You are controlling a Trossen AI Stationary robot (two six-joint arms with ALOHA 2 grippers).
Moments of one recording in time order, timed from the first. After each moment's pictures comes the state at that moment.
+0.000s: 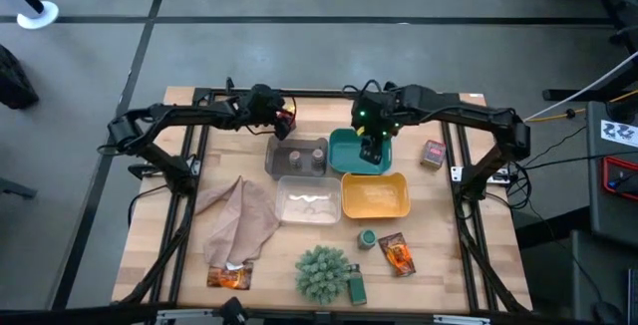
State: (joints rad) left arm 0.61 1.50 0.77 -0.02 -0.11 -0.02; right arm -0.24 1.63 1.64 -1.25 -0.01 0.10
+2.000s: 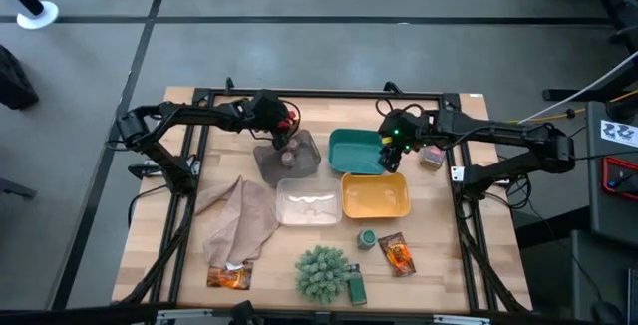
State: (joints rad) left arm 0.60 1.57 0.77 -0.04 -0.01 0.18; right arm -0.24 1.26 1.05 -0.86 0.10 0.26
